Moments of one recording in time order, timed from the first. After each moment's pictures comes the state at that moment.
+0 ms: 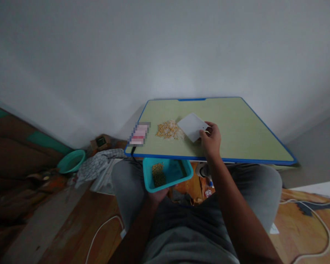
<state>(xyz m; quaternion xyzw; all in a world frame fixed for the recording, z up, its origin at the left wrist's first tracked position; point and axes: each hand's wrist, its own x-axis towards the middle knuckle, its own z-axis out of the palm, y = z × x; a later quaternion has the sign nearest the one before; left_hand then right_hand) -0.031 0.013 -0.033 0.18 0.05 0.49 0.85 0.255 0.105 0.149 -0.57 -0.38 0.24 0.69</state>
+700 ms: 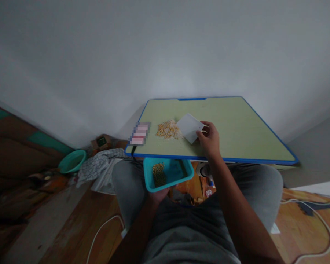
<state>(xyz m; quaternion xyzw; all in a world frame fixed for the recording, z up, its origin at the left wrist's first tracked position) -0.030 0.013 -0.036 0.18 0.08 0.49 0.85 0.255 0.102 0.154 -0.54 -0.43 0.28 0.67</state>
